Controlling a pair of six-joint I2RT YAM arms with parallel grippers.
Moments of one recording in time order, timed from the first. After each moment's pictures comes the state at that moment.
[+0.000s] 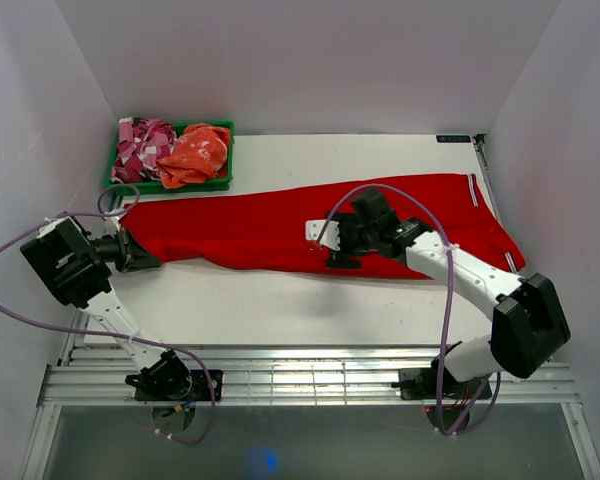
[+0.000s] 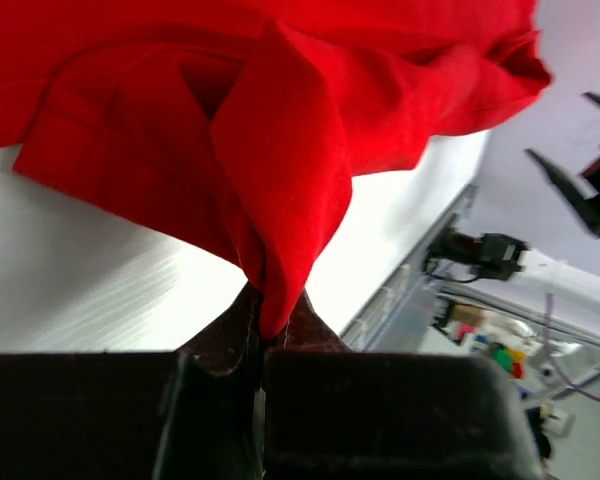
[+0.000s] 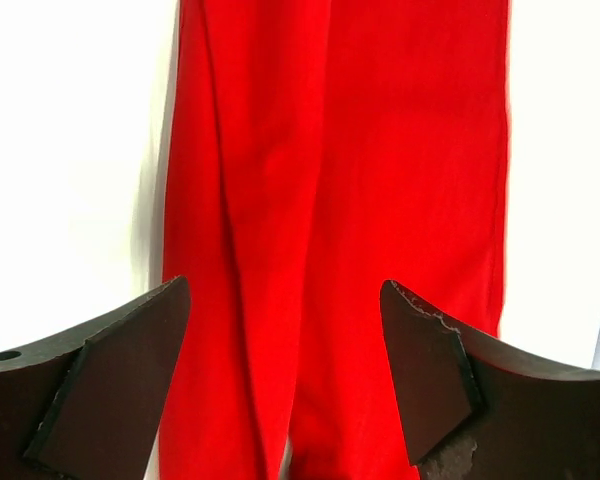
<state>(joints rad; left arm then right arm) 0.70 2.09 1.43 -1.26 0.92 0.67 0.62 1.39 1.03 -0.47 -0.32 -1.01</state>
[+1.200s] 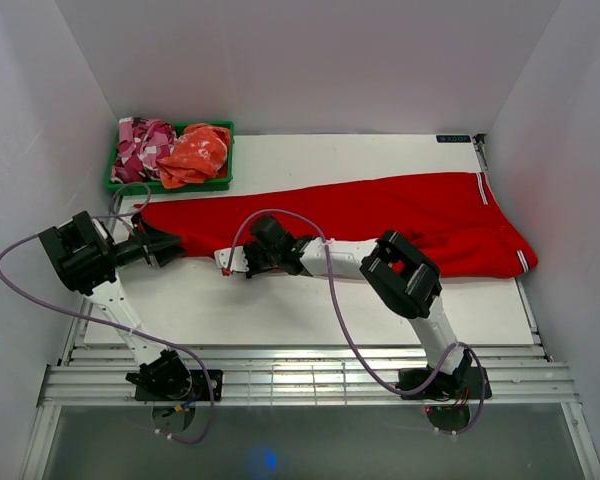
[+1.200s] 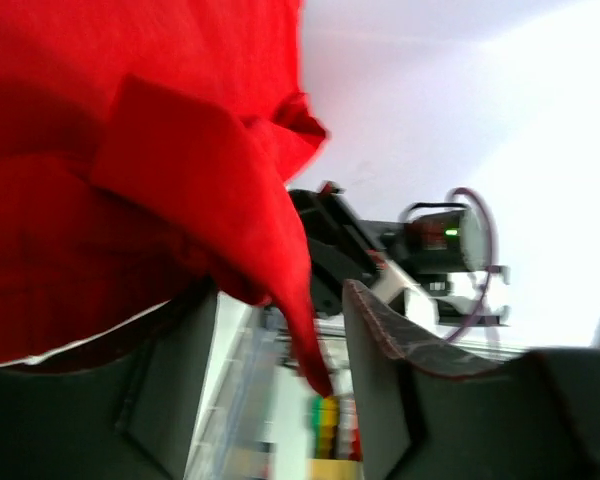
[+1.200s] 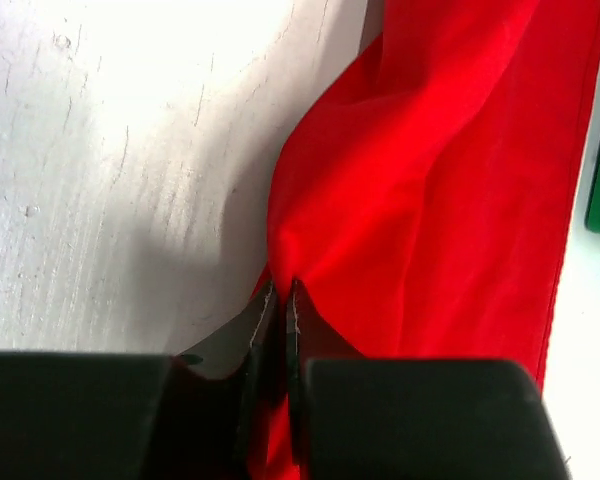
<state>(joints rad) 0.59 2.23 1.33 -1.32 1.45 0.65 1.01 2.14 1.44 0.03 -0.27 -0.93</state>
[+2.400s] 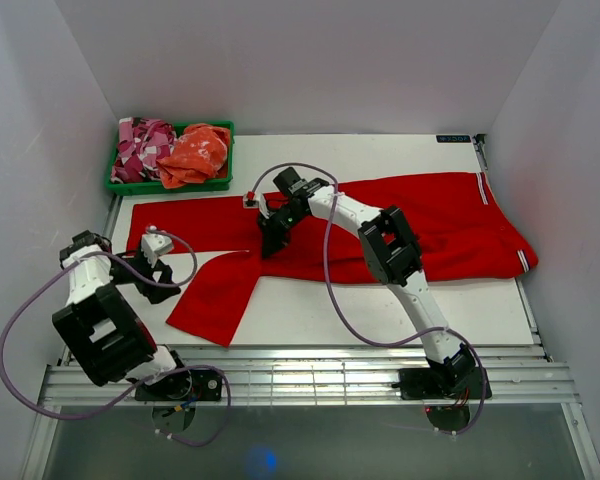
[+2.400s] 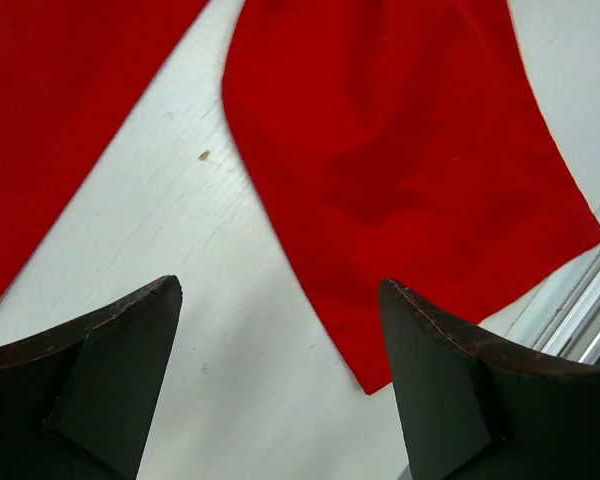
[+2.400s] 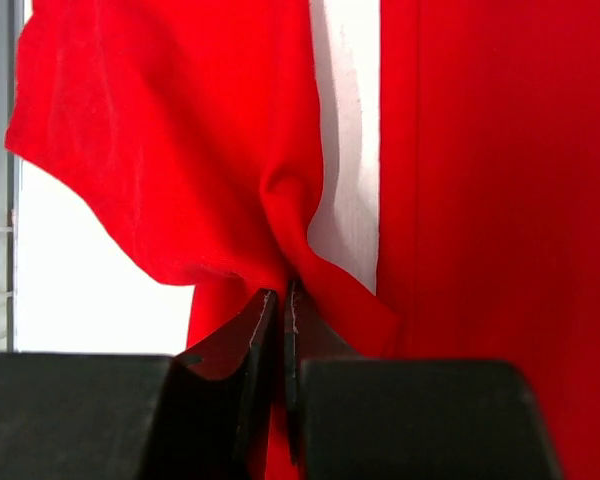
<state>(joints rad) 0.61 1.43 0.92 -1.07 0.87 1.50 0.72 2.48 2.07 -0.73 -0.94 -0.48</state>
